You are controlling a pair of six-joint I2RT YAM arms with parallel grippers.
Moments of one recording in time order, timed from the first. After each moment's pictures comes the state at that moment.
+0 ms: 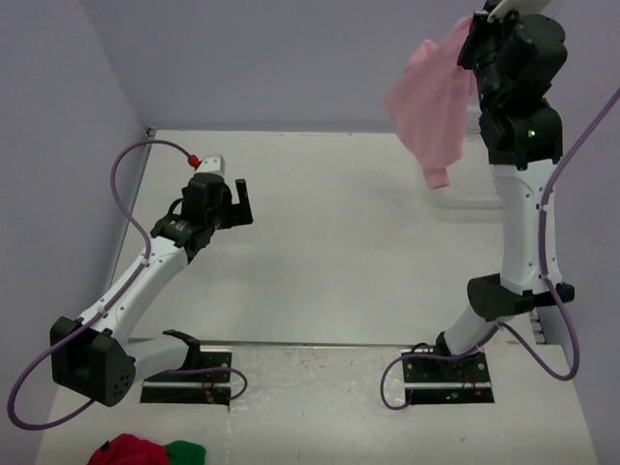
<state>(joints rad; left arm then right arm) -0.35 1.18 0.96 -0.45 -0.24 -0.38 0.19 1.70 2.40 -0.60 0.30 0.01</state>
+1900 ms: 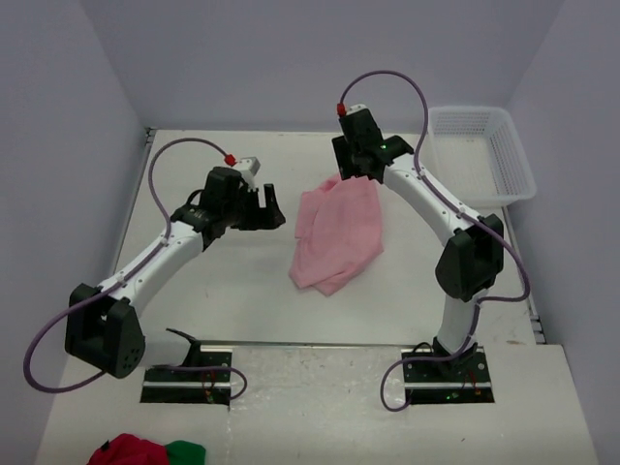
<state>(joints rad) -0.38 1.28 1.02 -0.42 0.12 -0.40 0.52 1.92 1.85 -0.75 0.38 0.11</state>
